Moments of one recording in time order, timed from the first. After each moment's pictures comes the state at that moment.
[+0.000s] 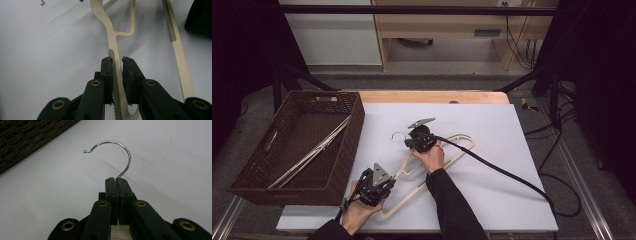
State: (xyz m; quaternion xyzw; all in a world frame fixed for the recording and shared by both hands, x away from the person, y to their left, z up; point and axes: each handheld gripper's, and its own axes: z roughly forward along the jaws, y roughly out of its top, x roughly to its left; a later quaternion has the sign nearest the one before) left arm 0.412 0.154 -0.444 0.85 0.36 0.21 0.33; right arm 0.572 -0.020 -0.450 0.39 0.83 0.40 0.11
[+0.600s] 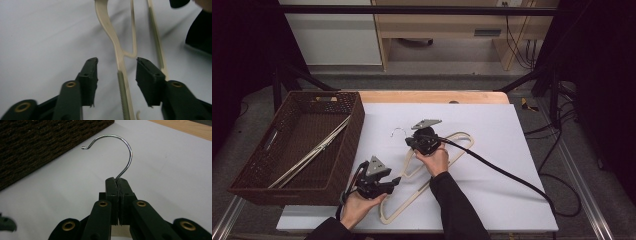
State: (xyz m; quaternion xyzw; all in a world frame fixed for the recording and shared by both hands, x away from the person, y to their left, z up) left arm 0.435 0.161 -0.433 0.82 0.38 0.15 0.40; right arm 0.550 -0.033 -0.428 0.36 0.82 0.44 0.12
